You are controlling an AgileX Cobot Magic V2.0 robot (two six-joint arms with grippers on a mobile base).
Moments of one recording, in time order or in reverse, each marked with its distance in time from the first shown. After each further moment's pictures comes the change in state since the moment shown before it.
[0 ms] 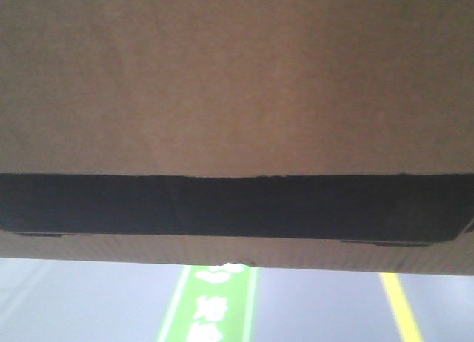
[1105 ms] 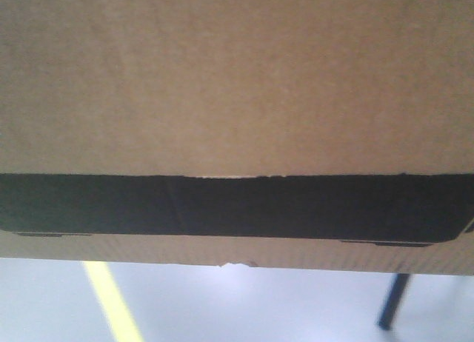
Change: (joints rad) left arm 0.000 0.000 0.000 0.000 0.000 0.000; right arm 0.000 0.000 0.000 0.000 0.000 0.000
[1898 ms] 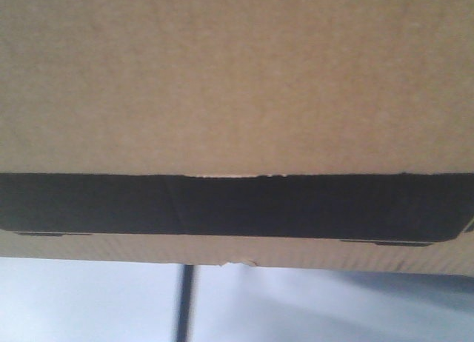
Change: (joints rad) left arm 0.000 0.000 0.000 0.000 0.000 0.000; right arm 0.000 0.000 0.000 0.000 0.000 0.000
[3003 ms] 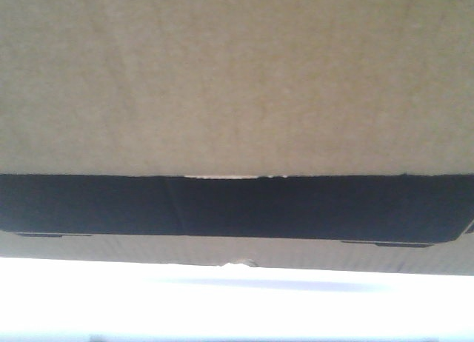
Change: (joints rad) left arm 0.000 0.000 0.000 -0.001 0.000 0.000; right arm 0.000 0.000 0.000 0.000 0.000 0.000
